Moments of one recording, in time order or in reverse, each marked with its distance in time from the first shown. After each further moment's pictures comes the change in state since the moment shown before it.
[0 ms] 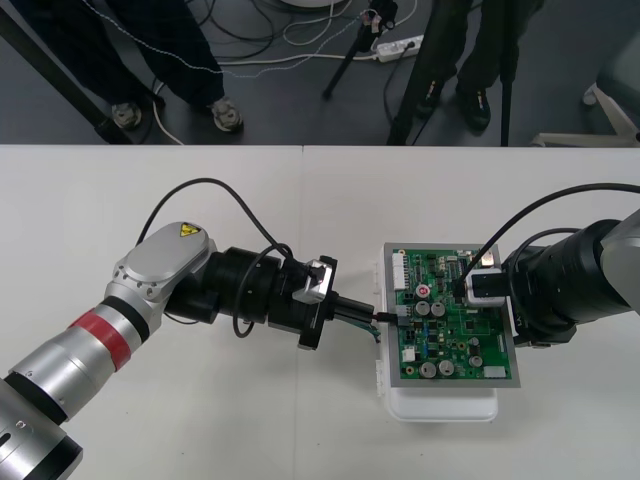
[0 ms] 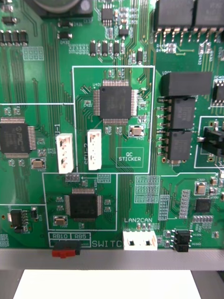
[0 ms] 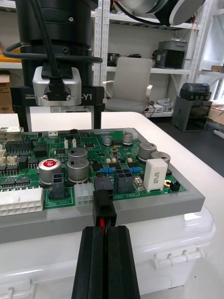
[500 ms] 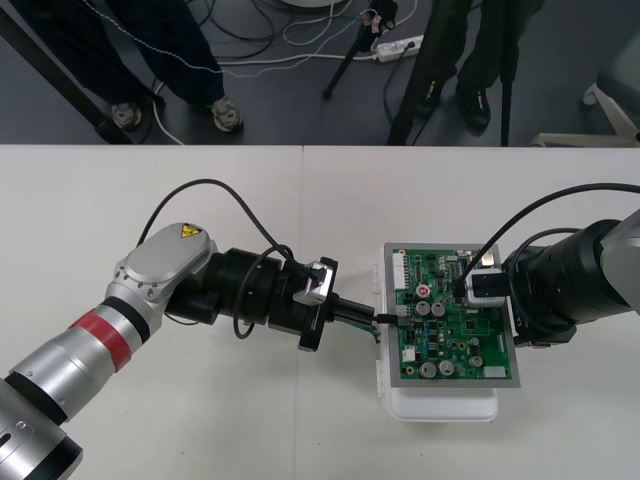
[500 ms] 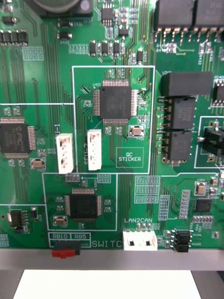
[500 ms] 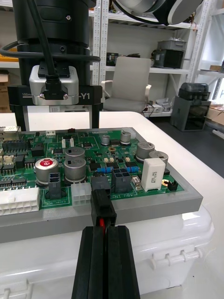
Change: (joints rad) right arm 0.000 0.000 0.000 0.001 0.000 0.000 0.000; left arm 0.000 0.000 -0.005 0.000 0.000 0.000 0.000
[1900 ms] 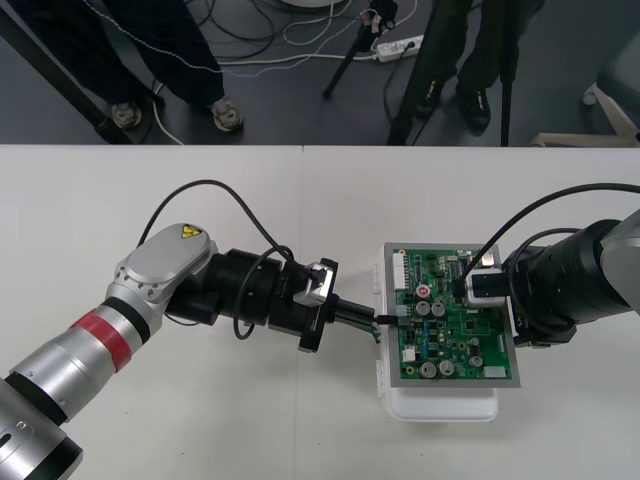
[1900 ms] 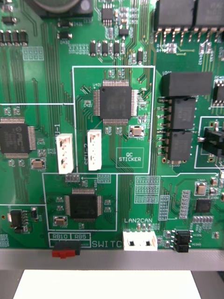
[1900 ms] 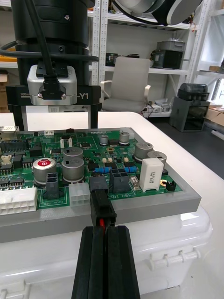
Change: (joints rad) right arm 0.000 0.000 0.000 0.000 0.000 0.000 0.000; left arm 0.000 0.000 -0.004 0.001 0.004 -0.001 0.000
